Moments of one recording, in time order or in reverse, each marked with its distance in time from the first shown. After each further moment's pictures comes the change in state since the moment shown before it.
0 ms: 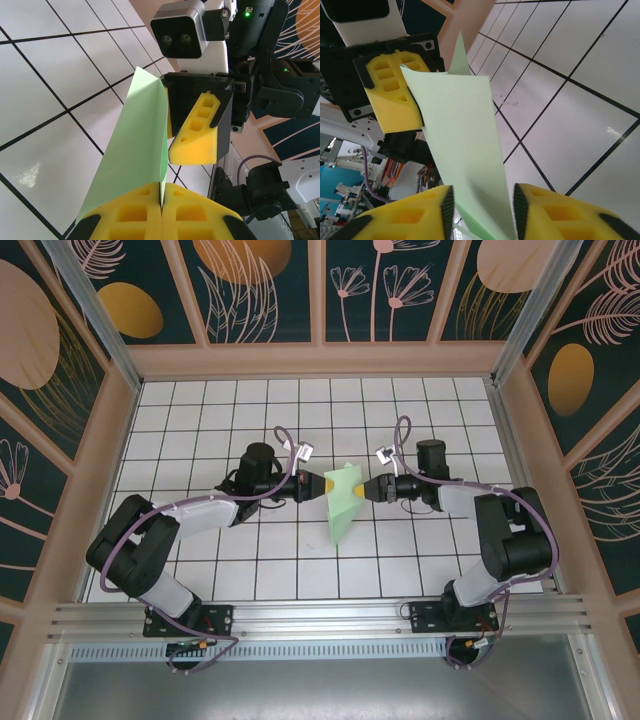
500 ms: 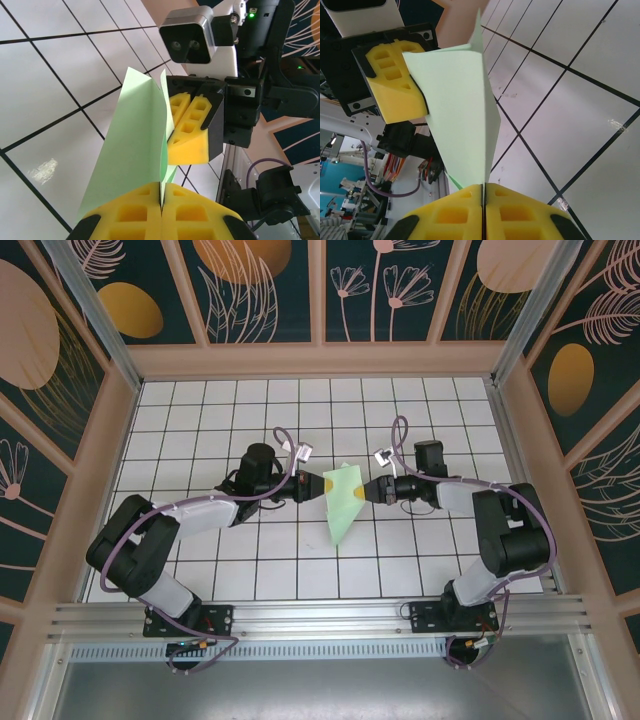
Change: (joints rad) left arm 0.000 0.000 -0.001 -0.033 -0.047 0.018; right arm 0.000 0.026 0.026 -0.090 -0.005 -0.060
